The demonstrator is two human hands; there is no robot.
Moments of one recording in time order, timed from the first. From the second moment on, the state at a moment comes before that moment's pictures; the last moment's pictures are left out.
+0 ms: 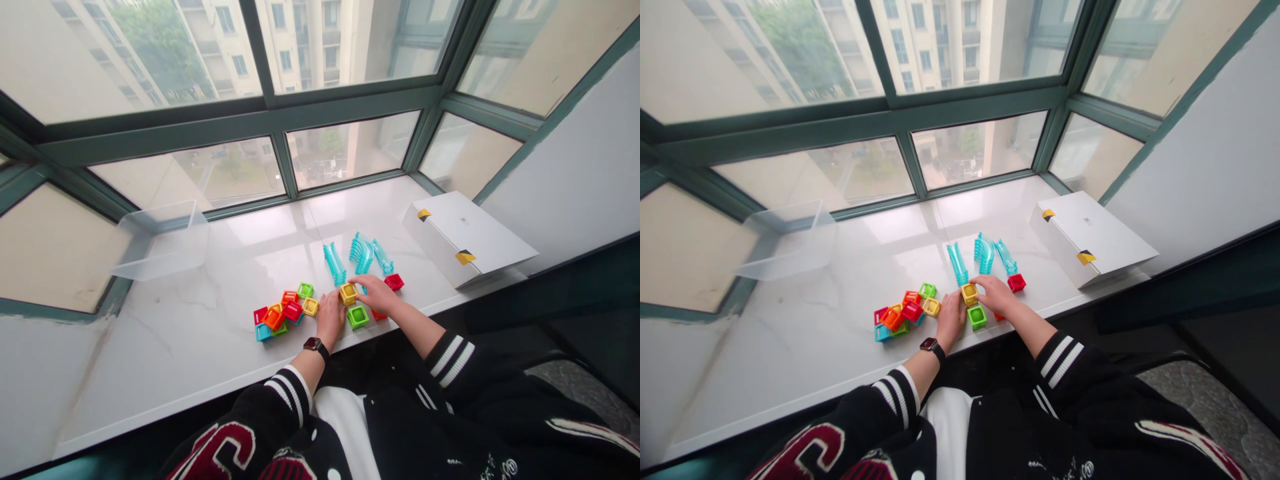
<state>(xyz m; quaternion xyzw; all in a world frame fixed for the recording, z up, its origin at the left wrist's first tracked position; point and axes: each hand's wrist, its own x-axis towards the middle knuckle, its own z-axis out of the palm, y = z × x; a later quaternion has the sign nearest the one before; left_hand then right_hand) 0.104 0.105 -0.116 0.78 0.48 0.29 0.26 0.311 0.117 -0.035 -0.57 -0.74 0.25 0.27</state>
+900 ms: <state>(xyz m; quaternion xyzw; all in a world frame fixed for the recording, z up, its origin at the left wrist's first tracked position) 0.105 0.105 -0.118 0.78 0.49 0.30 0.25 0.313 0.117 -0.026 -0.58 -0.74 0.24 0.23</state>
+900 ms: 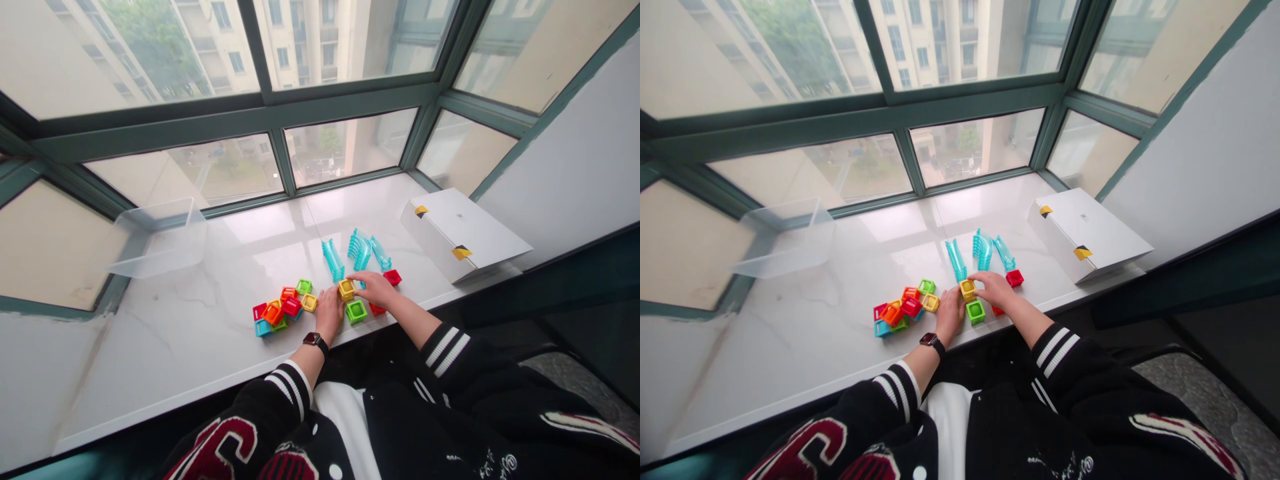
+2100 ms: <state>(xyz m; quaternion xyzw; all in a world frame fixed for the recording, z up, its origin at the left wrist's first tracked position) -0.050 0.038 -0.036 0.65 0.53 0.48 0.24 0.308 0.105 0.020 -0.55 -0.76 0.18 0.29</state>
